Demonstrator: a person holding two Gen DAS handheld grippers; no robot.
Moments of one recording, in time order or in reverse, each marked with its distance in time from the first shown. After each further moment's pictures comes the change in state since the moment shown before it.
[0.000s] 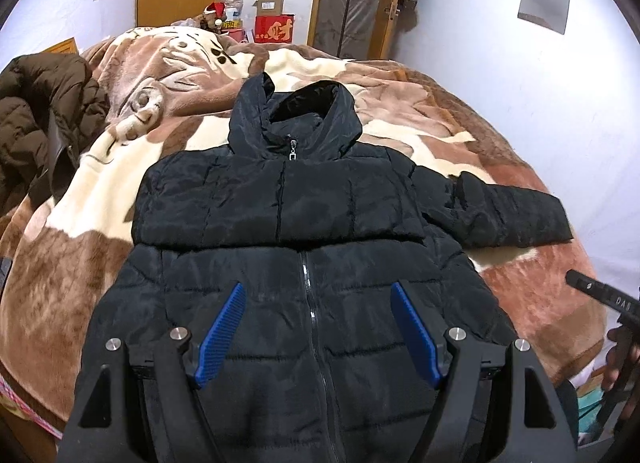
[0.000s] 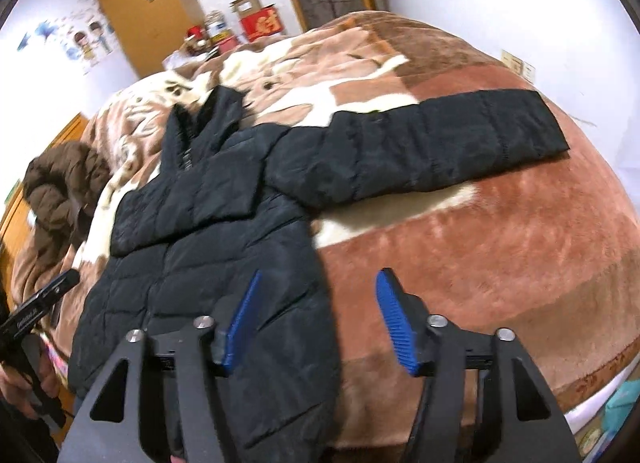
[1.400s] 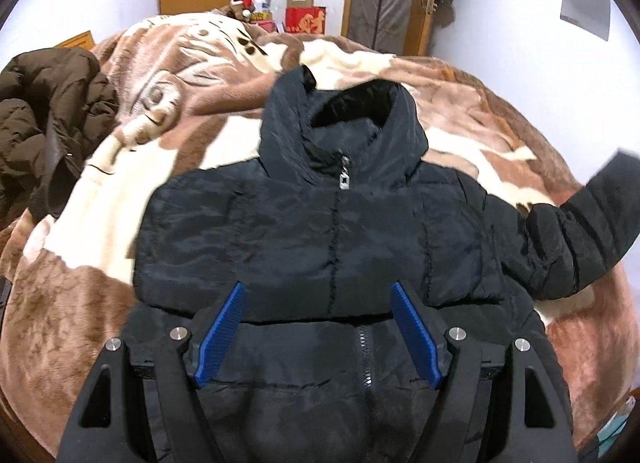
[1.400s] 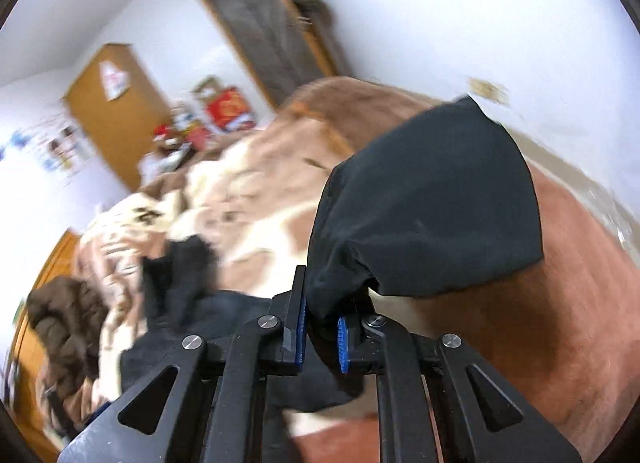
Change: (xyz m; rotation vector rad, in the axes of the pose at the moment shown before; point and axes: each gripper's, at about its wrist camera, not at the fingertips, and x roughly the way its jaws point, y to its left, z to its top) left arm 0.075 0.040 0.058 -0.052 0.013 0.112; right arm -0.016 -0.033 0.166 0.129 -0.246 0.088
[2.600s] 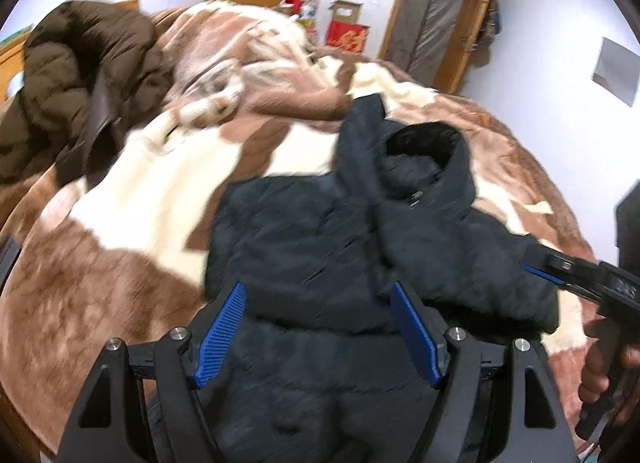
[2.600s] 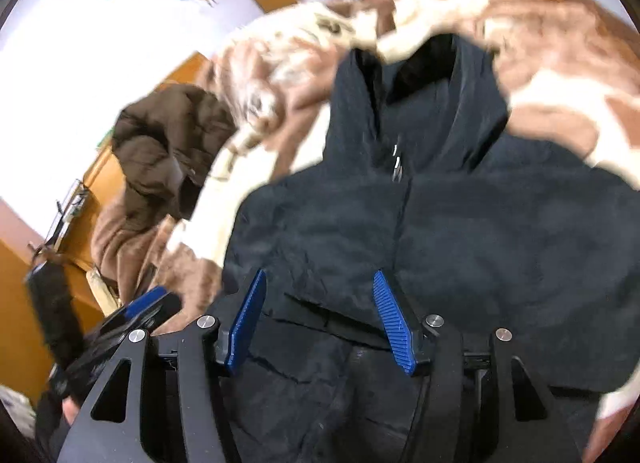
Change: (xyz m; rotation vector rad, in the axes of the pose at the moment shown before) left arm -0.011 0.092 0.003 -0.153 -0.055 -0.026; right arm 0.152 0.224 -0.145 -0.320 0.409 0.410
